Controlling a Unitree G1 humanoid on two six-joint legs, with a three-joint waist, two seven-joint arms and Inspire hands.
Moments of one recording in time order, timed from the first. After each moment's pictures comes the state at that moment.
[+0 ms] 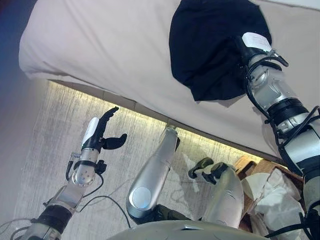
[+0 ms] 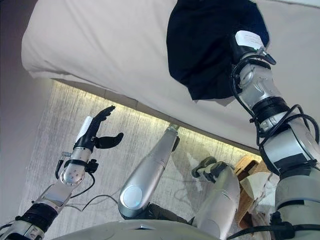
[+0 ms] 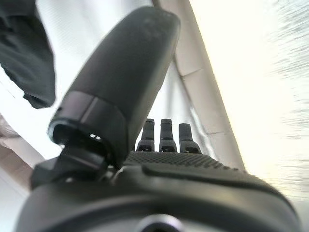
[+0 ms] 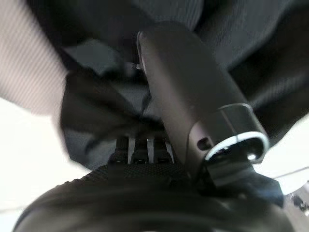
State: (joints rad) left arm 0.03 0.63 -0.28 0.24 -0.01 -0.29 0.34; right arm -1.13 -0.73 0.64 0.80 -0.38 0.27 -0.04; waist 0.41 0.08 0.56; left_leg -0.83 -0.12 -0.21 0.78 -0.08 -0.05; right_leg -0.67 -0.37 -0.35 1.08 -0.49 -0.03
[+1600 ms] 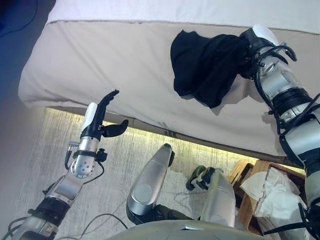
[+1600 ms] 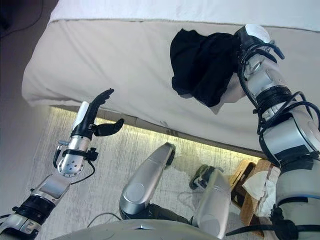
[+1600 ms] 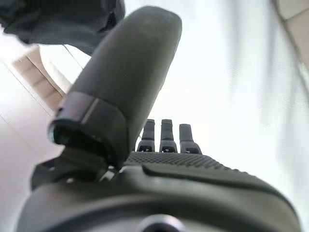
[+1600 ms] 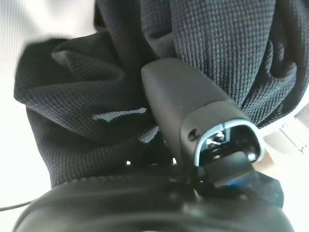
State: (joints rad) left arm -0.04 0.65 -0.28 0.14 0.01 -0.26 0.35; right arm -1.23 -0.77 0.67 0.89 -0.11 0.21 -0.06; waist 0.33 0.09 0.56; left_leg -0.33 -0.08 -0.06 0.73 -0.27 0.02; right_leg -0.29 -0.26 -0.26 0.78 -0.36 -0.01
